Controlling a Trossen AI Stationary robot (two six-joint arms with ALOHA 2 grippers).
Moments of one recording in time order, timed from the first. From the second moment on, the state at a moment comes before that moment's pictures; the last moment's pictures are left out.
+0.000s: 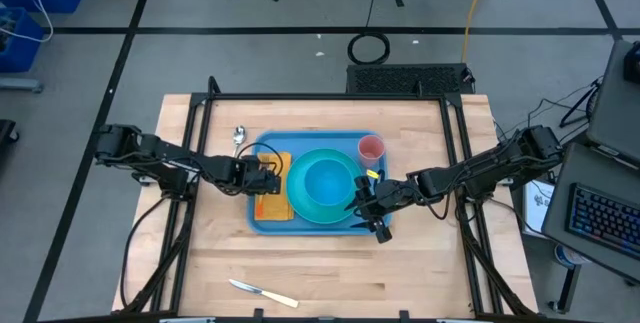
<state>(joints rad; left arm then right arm) -0.06 1.42 0.64 -0.52 -0.20 -1.52 0.25 1.41 0.75 0.07 -0.03 -0.15</state>
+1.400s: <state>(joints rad) -0.06 1.33 0.64 -0.52 -0.17 -1.42 0.25 1.41 0.75 0.07 -0.03 -0.15</state>
